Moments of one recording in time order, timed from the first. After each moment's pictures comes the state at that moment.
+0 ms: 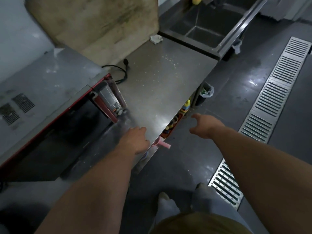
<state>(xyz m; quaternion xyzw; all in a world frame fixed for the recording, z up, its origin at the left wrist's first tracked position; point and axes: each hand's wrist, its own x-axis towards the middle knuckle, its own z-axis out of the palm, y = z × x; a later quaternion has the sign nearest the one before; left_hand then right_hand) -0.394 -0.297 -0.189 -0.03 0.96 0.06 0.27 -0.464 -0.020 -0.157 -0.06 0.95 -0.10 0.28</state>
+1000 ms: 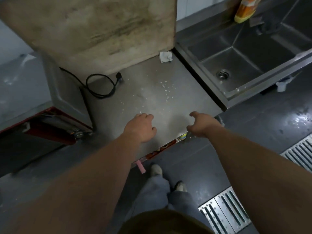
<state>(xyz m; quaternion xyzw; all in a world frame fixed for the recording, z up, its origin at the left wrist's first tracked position) -0.706 -0.132 -0.164 -0.19 0.95 0.11 0.21 -0.842 0.076 -0.169 -0.21 0.92 -0.09 0.32</state>
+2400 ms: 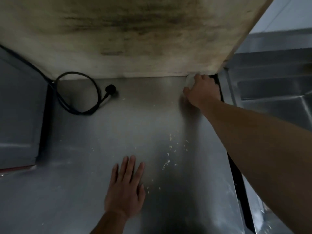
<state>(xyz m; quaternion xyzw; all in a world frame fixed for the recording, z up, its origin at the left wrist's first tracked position) -0.804 -0.154 -0.372 -0.33 0.94 0.08 0.08 -1.205 -0.239 -0.306 -0.40 0.91 -0.02 0.14</state>
